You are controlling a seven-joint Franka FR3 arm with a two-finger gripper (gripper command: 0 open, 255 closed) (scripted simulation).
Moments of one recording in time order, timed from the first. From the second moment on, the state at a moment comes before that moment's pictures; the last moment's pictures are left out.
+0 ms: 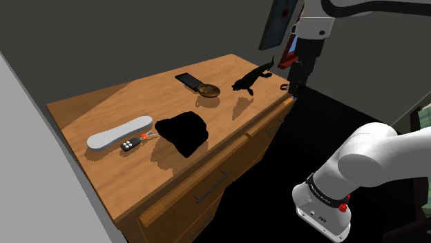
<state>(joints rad) 0.02 -0.74 -0.03 -2.42 -0.02 1.46 -0.10</state>
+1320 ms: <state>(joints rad) 0.10 -0.49 0.36 -2.41 0.24 1.85 0.44</state>
